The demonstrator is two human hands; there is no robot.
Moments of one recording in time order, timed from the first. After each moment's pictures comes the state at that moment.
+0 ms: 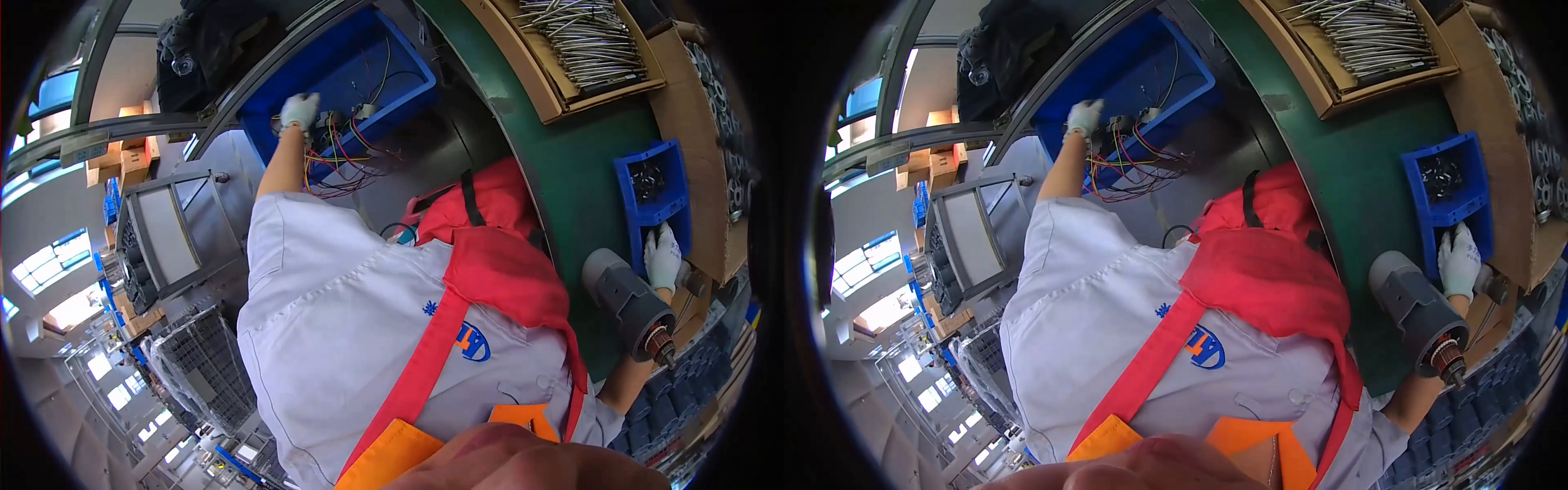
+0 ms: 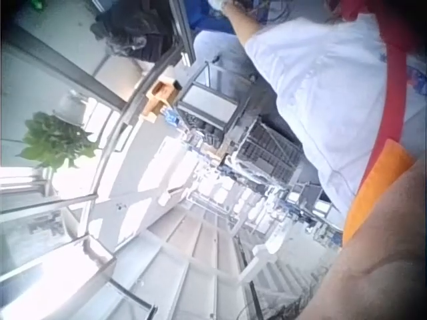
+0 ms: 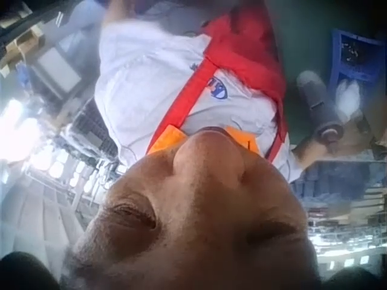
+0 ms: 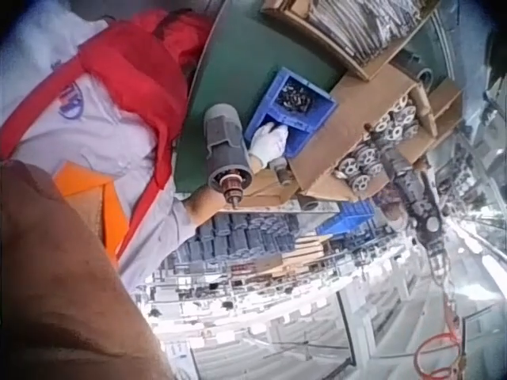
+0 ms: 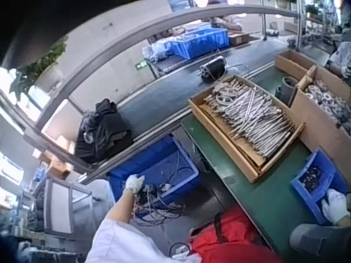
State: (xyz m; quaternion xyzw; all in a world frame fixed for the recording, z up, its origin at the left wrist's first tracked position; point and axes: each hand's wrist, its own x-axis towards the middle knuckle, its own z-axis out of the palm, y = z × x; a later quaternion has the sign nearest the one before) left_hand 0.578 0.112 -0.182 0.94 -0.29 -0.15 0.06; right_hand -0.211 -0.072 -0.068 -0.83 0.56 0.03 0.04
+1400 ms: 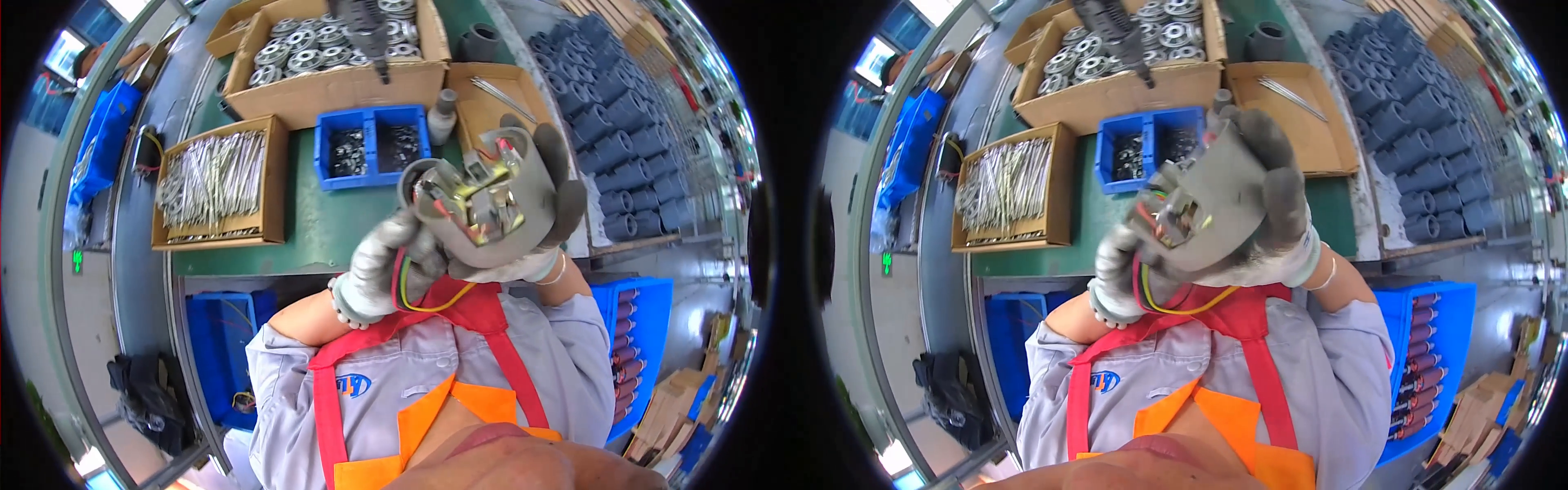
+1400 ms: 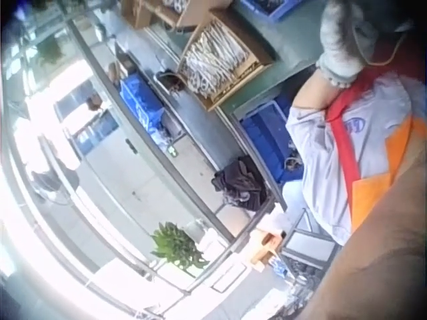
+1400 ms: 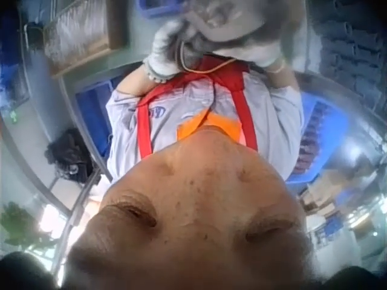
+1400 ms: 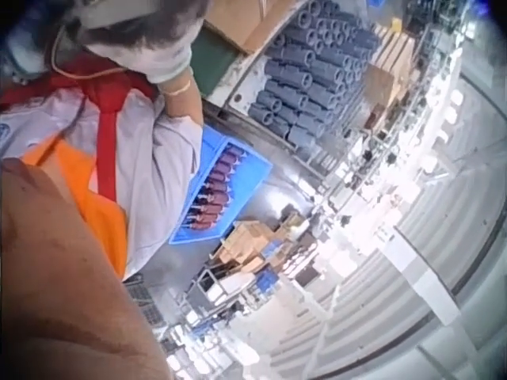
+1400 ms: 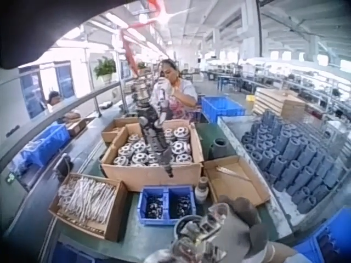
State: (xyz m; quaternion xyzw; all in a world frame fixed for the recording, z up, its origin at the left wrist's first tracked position) left_hand 0.045 0.062 0.087 0.08 -0.13 -0.97 0.18; right_hand -0.152 0.133 0.116 -0.74 0.42 -0.52 0.00
